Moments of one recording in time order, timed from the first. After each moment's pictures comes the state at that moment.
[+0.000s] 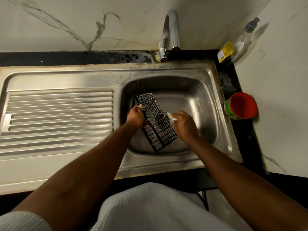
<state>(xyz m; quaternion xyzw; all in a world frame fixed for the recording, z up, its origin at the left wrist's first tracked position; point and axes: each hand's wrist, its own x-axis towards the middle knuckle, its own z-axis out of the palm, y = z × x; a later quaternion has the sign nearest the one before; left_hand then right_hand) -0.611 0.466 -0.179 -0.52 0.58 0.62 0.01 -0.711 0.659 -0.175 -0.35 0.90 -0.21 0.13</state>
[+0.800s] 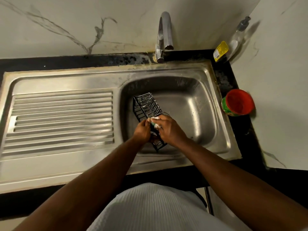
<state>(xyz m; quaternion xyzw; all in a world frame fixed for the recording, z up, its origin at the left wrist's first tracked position) -0.580 0.530 -0.170 -0.47 0.51 0.72 0.05 -0.670 0.638 -0.166 -0.45 0.83 -0.27 0.19</state>
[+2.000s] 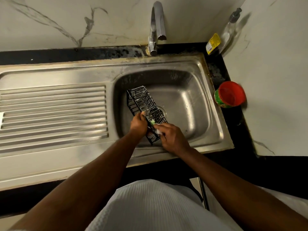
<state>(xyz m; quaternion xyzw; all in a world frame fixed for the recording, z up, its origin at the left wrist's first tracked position) -0.588 0.529 -0.220 -0.50 0.64 0.58 0.03 -0.634 0.694 -0.156 -0.44 0.84 -0.27 0.17</state>
